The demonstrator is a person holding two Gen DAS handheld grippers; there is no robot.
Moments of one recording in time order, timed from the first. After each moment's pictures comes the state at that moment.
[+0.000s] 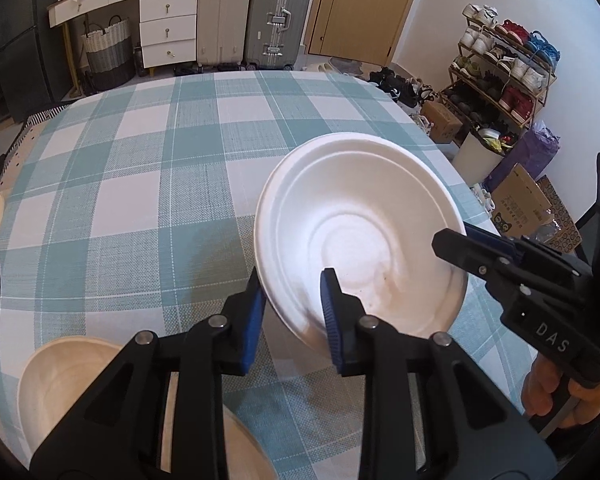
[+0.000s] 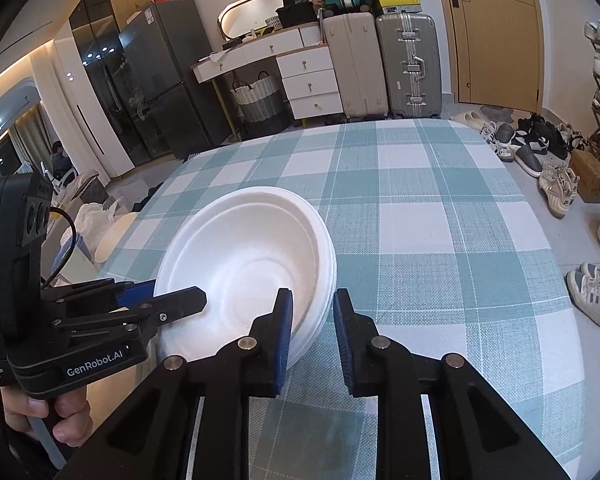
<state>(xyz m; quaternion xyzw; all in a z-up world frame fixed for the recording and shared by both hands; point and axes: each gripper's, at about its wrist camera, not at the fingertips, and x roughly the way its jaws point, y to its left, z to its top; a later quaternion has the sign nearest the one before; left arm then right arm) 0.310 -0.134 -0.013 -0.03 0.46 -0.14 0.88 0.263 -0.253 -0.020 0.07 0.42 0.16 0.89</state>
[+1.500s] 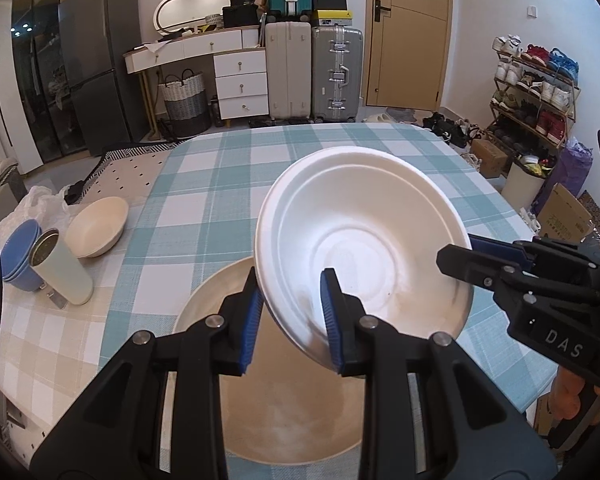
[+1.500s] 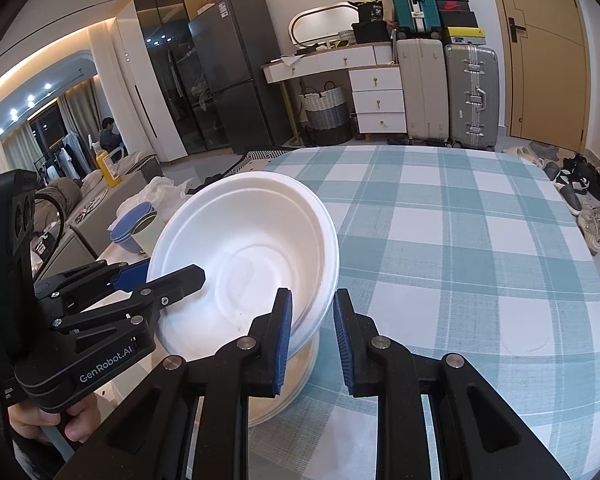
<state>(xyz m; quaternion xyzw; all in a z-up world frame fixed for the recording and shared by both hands) 0.109 -0.024 0.065 0.01 0.37 -0.02 0.93 0.152 -0.130 0.030 0.04 0.38 0.24 0.89</state>
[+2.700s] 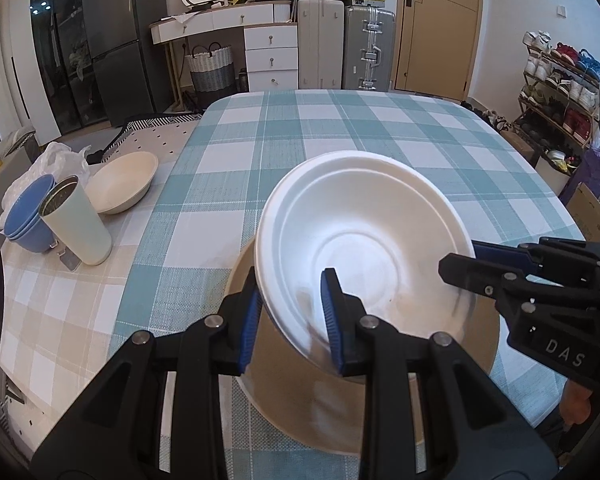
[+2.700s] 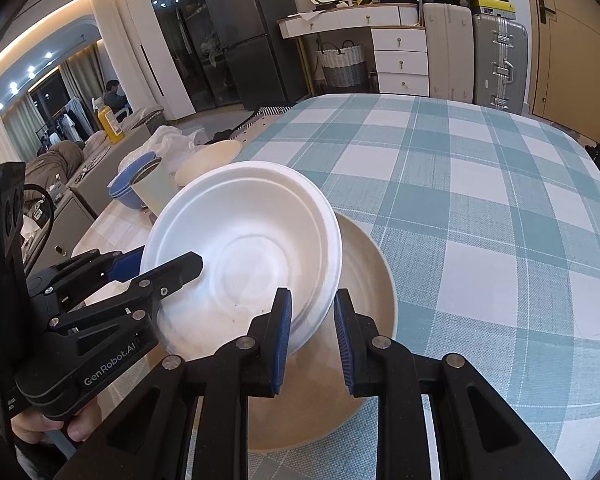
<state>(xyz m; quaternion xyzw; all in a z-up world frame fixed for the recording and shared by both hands) 0.117 0.043 -0.005 -0.01 0.40 0.02 0.92 0.170 -0.060 -0.028 0.00 0.44 0.26 0.86</state>
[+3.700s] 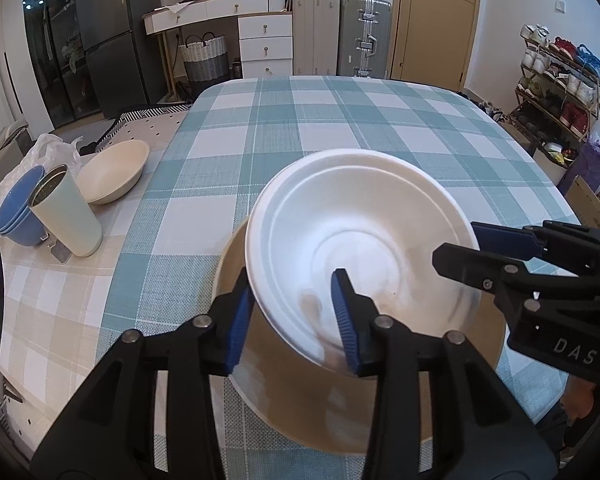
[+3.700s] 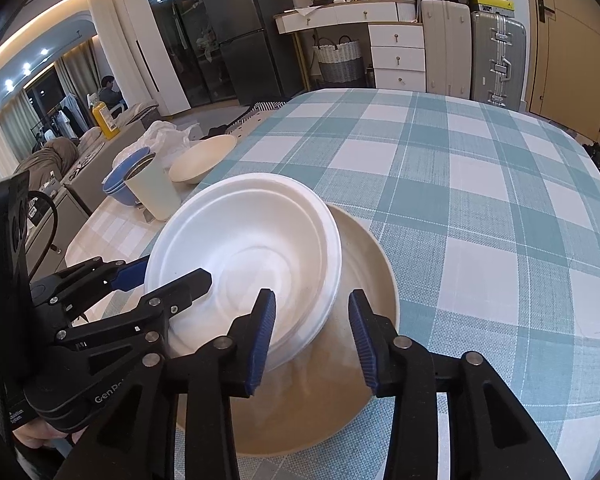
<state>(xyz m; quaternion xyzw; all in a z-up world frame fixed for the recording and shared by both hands) 0.128 0.039 -0.021 -0.01 0.42 0.01 0.91 0.170 -0.057 -0.032 -0.01 0.45 0.26 0.86</state>
